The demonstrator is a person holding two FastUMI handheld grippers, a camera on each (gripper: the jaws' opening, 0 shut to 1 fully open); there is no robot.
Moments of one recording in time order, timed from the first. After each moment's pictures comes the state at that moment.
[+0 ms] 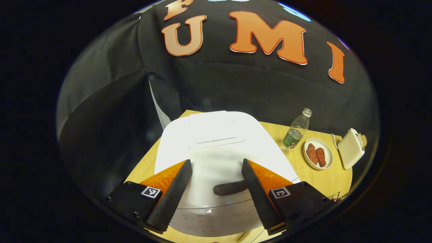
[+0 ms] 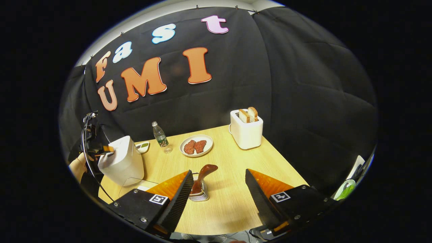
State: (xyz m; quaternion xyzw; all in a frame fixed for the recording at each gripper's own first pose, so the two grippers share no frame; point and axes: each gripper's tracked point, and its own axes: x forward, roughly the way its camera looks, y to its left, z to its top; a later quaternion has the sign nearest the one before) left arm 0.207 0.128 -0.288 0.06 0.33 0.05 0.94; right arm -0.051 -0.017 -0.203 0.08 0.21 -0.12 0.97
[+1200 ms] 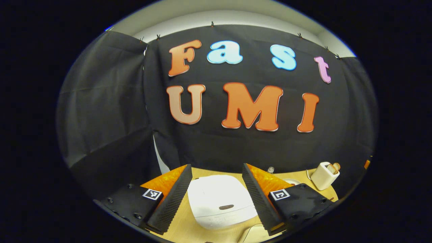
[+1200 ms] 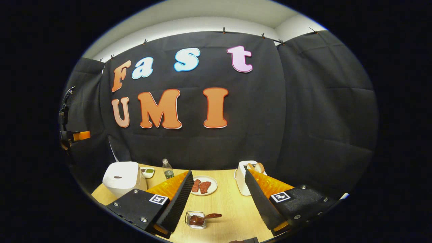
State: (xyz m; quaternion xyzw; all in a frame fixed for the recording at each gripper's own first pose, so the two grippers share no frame) left arm 0.152 0.106 -0.017 0.04 0.09 -0.01 0.99; right arm 0.004 -0.009 -0.014 -0.01 0.06 -0.08 0.99
